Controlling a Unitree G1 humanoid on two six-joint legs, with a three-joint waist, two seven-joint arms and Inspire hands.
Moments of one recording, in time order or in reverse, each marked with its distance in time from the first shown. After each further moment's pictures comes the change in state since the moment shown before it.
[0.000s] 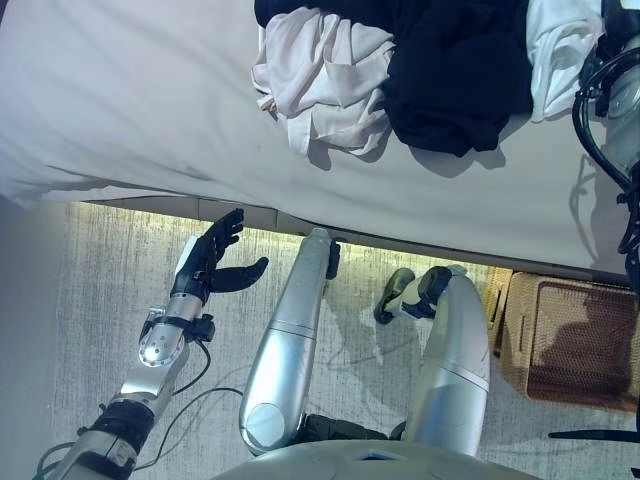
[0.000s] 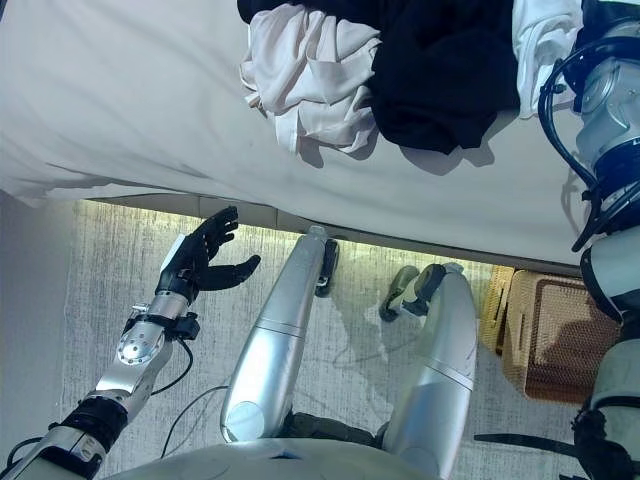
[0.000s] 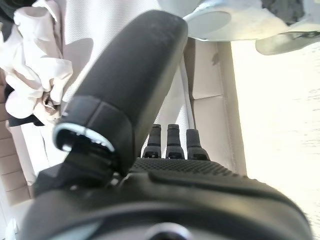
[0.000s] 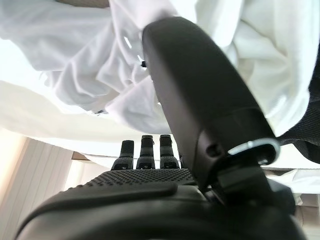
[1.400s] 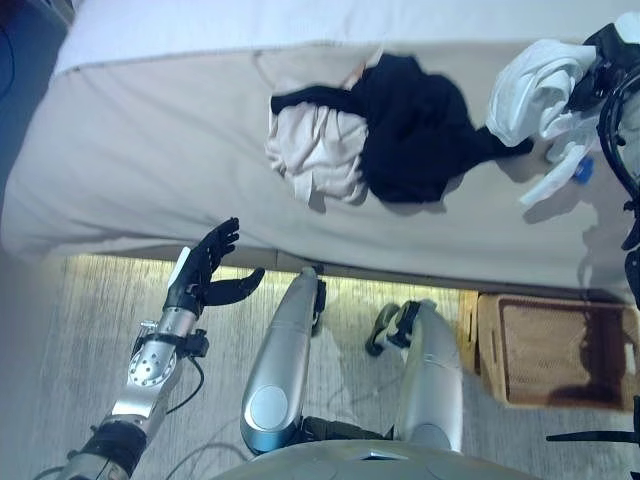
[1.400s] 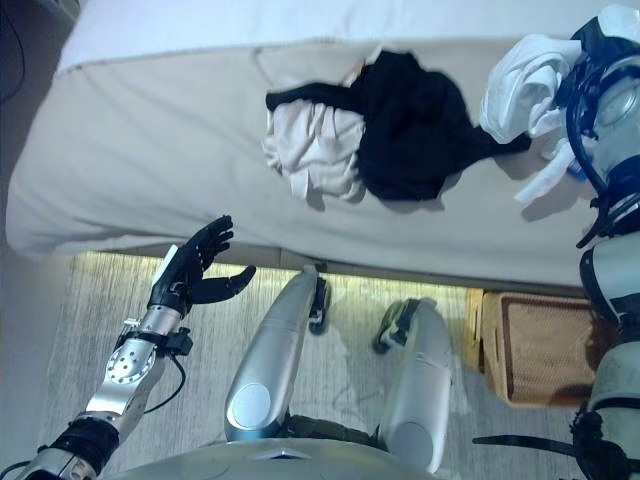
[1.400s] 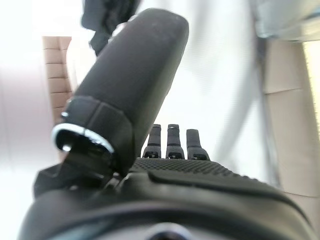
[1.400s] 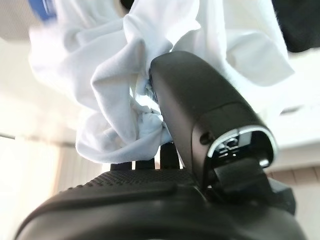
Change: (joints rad) left arm 0.127 0.003 0.028 -0.034 -0.001 -0.026 -0.022; right arm 0.145 -0.003 -0.171 0.109 0.051 -0.153 0.103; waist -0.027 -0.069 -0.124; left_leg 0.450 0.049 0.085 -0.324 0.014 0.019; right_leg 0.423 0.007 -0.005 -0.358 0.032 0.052
